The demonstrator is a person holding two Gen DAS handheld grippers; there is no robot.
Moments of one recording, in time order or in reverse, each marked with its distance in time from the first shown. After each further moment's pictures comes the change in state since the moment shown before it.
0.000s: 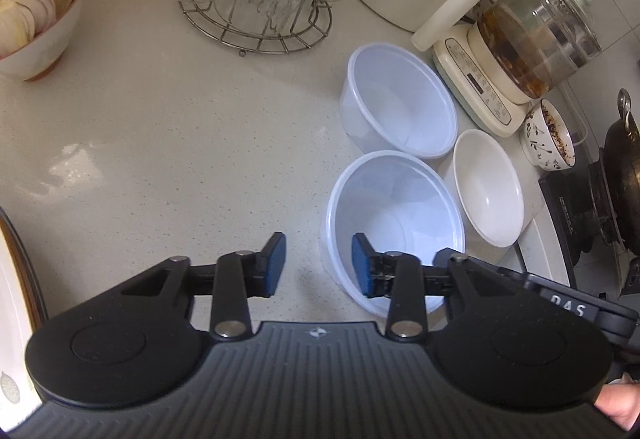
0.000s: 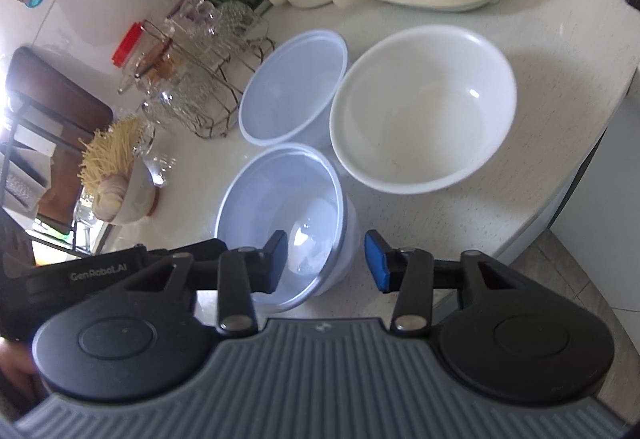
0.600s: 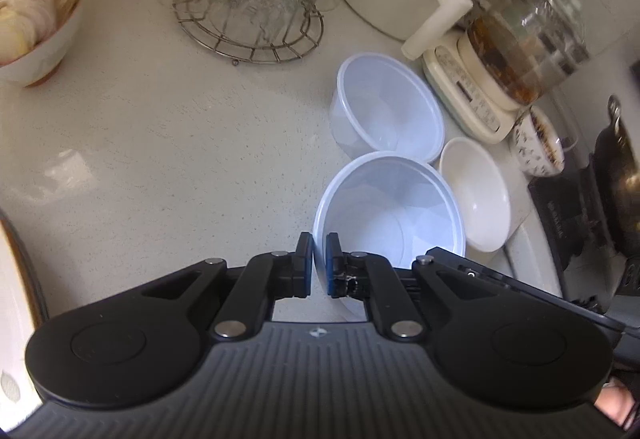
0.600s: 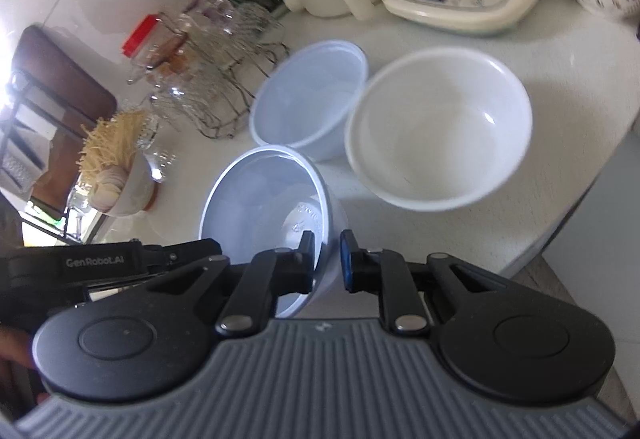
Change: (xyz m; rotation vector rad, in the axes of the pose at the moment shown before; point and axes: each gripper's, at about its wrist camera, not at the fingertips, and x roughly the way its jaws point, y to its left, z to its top) left arm -0.018 0.003 0.000 -0.029 -0.022 -0.037; right arm -0.004 0.015 0.001 -0.095 -0.045 -0.013
